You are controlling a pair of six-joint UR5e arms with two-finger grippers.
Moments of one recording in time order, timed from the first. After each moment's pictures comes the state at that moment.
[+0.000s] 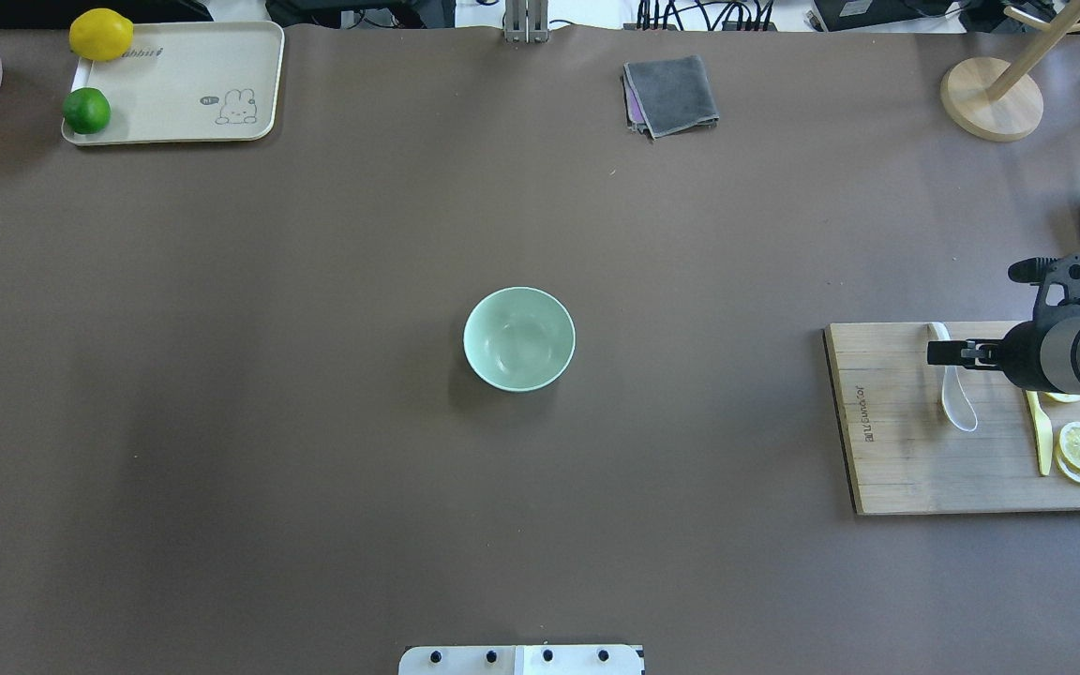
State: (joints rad) left arm -1.44 -1.60 -1.61 -2.05 -2.37 -0.06; right arm 0.74 -1.76 1.78 -0.81 1.74 1.12
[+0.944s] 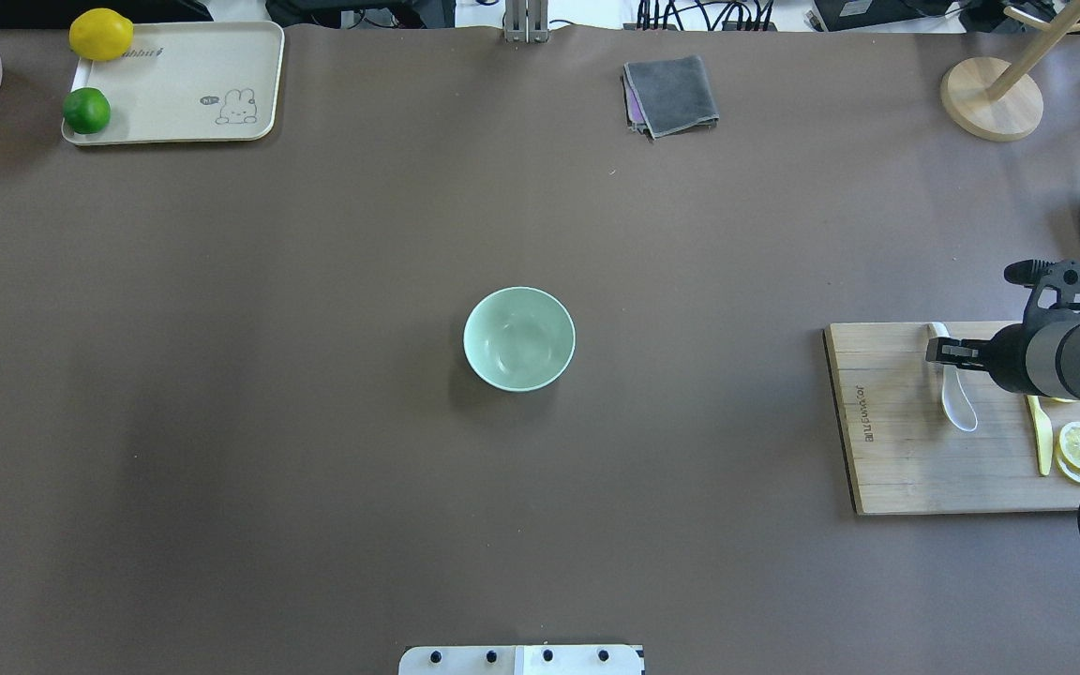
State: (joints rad) left arm -1.44 -1.59 -1.62 -2.06 -2.37 -0.06; right arm 0.71 -1.75 1.78 -0.80 1.72 1.25
